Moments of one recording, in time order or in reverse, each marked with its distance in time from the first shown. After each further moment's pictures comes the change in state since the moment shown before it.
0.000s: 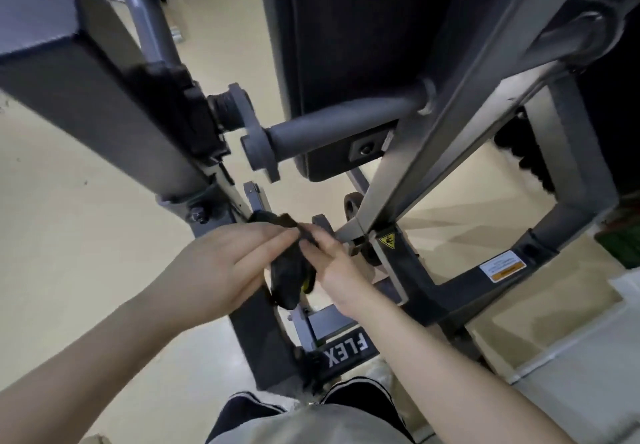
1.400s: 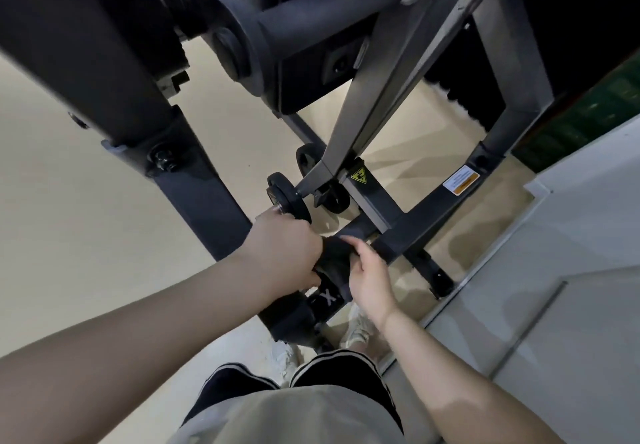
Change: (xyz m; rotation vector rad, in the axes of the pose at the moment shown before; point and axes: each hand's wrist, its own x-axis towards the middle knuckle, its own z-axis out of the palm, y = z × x) left_hand 0.024 0.048 0.047 0.165 -0.743 0.028; right_hand -0.060 0.128 0.000 -0.367 0.582 0.112
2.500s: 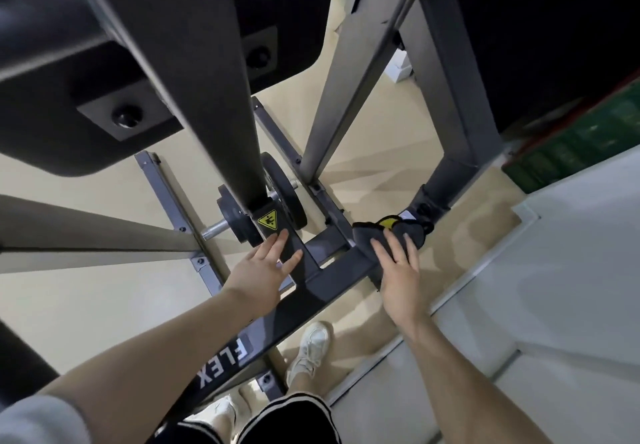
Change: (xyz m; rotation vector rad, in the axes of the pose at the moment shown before) left_hand 0.214 0.070 0.068 -0.273 -0.266 -0.174; right_hand 0.154 0.143 -0.199 -0.818 0.124 -0.227
